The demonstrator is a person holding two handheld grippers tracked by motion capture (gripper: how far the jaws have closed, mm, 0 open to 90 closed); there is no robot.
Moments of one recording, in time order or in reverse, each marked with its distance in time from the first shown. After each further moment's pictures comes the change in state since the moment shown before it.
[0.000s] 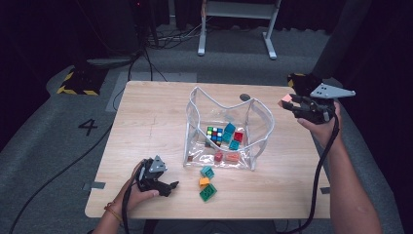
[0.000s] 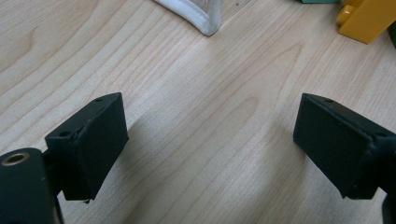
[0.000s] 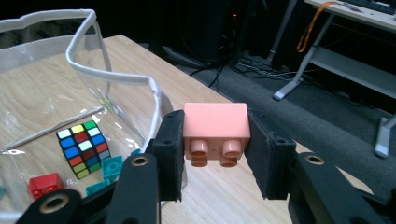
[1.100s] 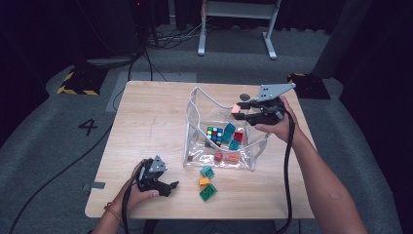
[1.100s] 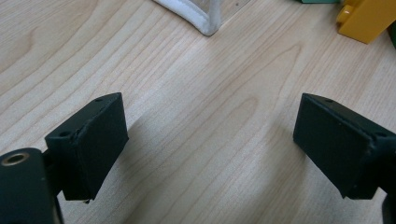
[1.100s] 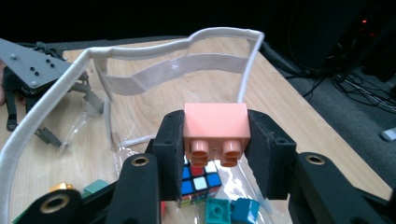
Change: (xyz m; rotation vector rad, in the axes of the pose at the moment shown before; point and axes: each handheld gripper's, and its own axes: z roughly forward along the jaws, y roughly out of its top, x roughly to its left) left arm 0.000 0.000 0.000 0.000 -0.001 0.001; right arm 0.096 0.054 0.073 0.068 0.397 -0.209
